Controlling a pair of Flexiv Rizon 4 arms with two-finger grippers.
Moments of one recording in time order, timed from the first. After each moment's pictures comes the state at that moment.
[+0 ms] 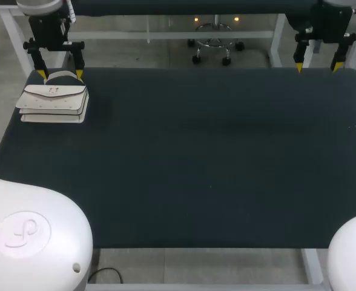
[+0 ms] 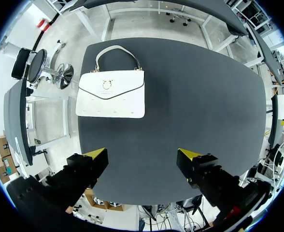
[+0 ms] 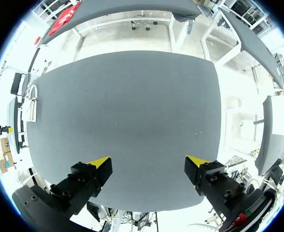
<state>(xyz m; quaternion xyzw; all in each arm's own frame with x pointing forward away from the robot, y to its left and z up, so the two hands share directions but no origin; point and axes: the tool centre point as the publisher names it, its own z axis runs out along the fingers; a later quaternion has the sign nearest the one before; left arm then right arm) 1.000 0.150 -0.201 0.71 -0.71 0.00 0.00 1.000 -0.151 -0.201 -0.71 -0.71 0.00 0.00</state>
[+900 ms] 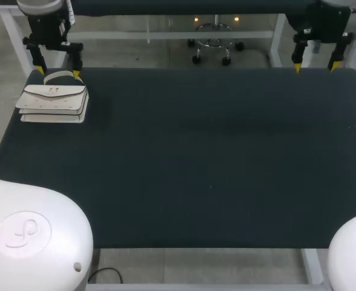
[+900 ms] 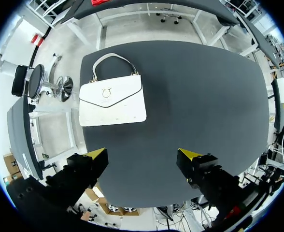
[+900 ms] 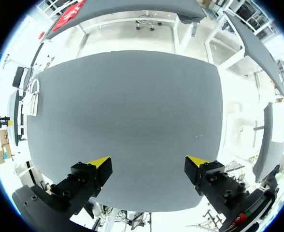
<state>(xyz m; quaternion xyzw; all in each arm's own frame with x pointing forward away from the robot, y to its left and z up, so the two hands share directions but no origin) 1.005 0.159 -0.196 0.65 -0.76 0.00 -0.03 1.000 -0.143 -0.201 -0.67 -0.74 -0.01 0.00</state>
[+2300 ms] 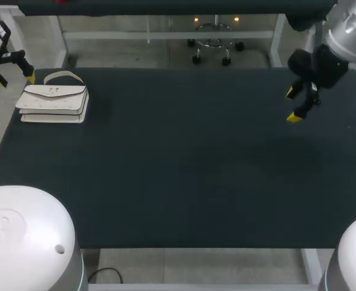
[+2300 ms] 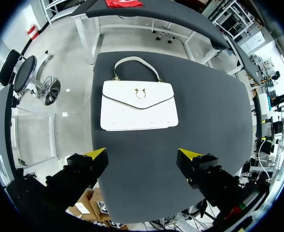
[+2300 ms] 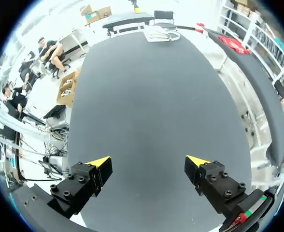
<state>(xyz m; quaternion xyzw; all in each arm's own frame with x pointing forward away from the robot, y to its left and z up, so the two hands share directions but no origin) 1.003 0.278 -0.225 0.68 -0.72 0.14 0.01 0.924 -0.081 -0.260 -0.08 -0.98 -0.19 -0.01</state>
